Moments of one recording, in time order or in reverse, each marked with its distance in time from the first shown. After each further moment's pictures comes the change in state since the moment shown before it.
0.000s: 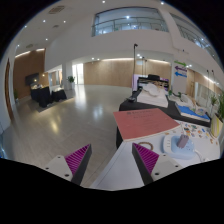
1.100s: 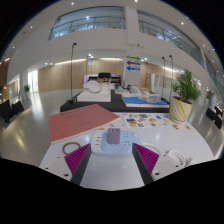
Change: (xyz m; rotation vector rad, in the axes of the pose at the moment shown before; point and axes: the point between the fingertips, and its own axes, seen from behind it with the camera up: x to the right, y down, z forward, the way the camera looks) arm 0.248 0.036 -0.012 0.008 0.481 0.176
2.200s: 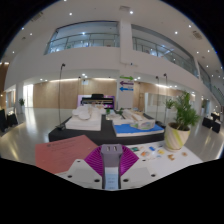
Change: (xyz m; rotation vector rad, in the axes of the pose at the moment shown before) arm 0.052 -0.136 0.063 0.228 0.067 0.016
